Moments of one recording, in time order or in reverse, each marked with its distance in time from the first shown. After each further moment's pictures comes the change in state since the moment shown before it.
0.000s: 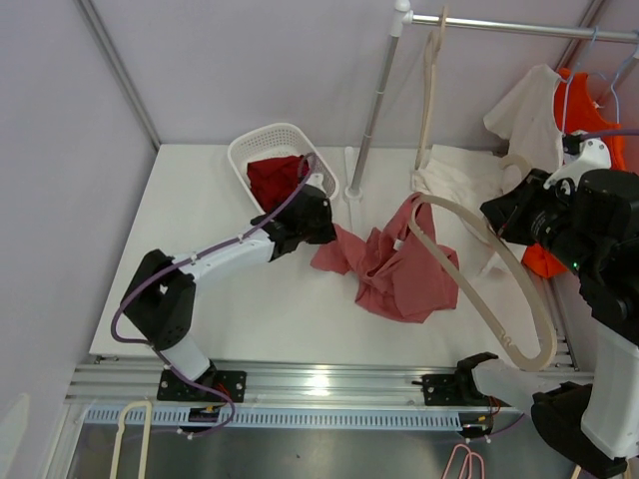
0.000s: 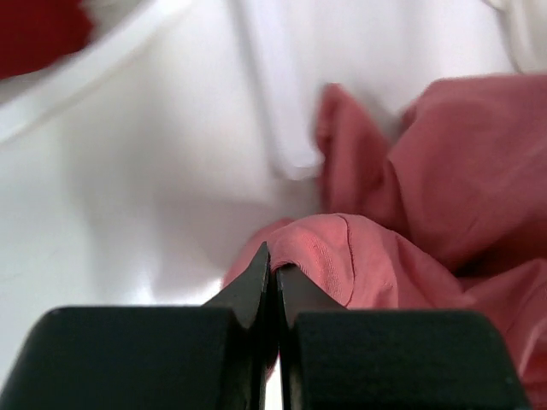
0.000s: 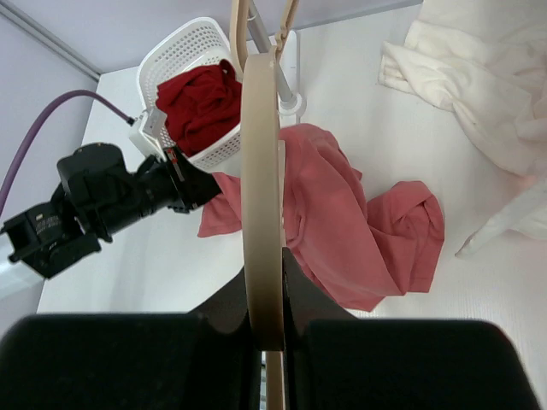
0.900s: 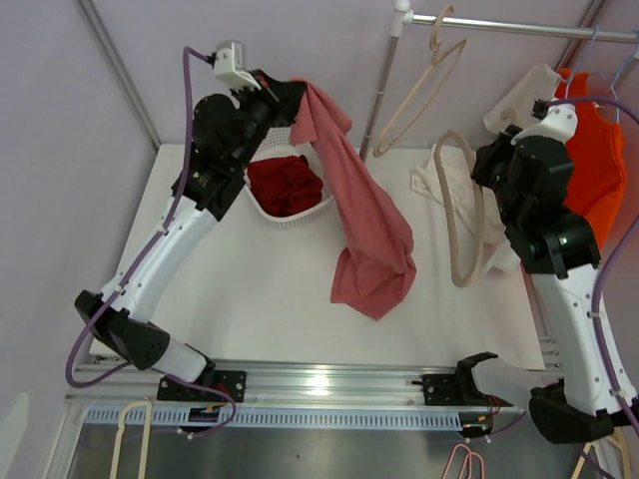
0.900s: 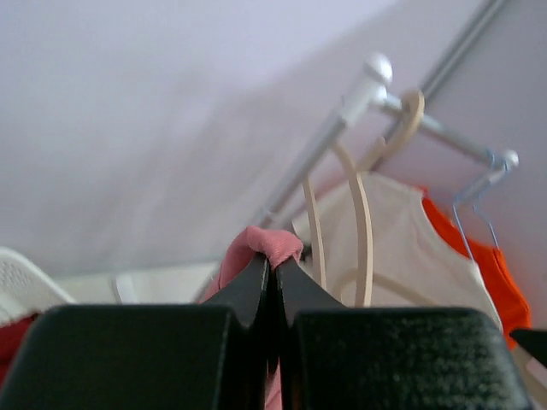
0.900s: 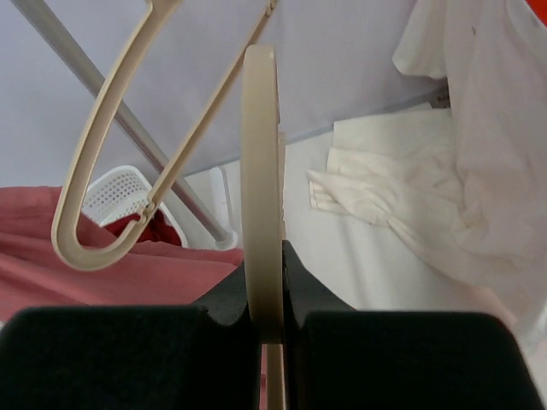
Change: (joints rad) left arm 0.179 -0.190 0.469 0.196 0.029 0.119; right arm -0.006 -0.016 -0.462 0.645 0.346 -0.037
